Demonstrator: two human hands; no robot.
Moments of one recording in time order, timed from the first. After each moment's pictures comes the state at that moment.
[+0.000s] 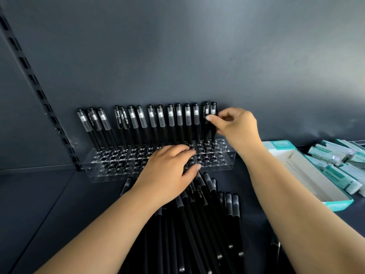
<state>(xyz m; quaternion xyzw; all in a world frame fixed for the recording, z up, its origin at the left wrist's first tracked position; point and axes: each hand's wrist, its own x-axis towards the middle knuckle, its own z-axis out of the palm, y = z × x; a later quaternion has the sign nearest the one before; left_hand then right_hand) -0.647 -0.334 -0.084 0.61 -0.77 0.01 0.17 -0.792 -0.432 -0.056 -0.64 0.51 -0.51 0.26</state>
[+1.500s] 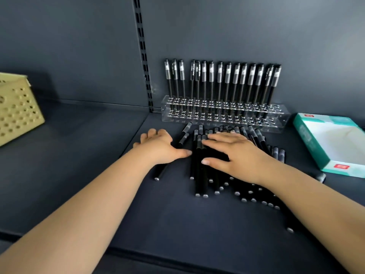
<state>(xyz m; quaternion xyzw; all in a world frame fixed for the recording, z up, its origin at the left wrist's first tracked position) -0.575 -0.228 -0.095 0.86 -0.46 -0.20 0.06 -0.750 -0.281 -0.094 -0.95 0.30 -0.02 0.08</state>
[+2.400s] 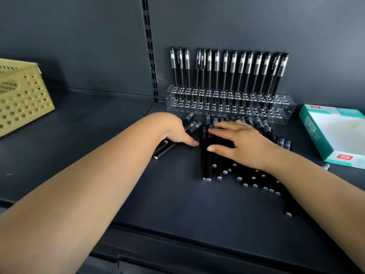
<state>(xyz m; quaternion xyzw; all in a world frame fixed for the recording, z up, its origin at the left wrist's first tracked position) -0.589 -0.240 -0.068 0.83 -0.53 -0.18 -0.09 -0.755 -0.280 -0.091 -0.94 0.31 -0.04 0.11</state>
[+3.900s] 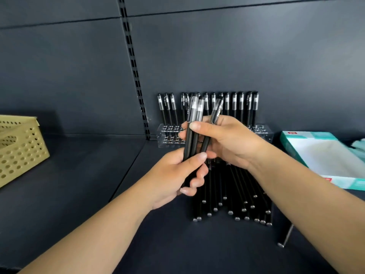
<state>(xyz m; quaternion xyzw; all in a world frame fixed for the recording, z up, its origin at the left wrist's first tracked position) -0.624 -0.185 -0.060 0.46 -0.48 -0.54 0.51 -0.734 -0.277 -0.029 -0.66 0.17 -0.29 0.67</state>
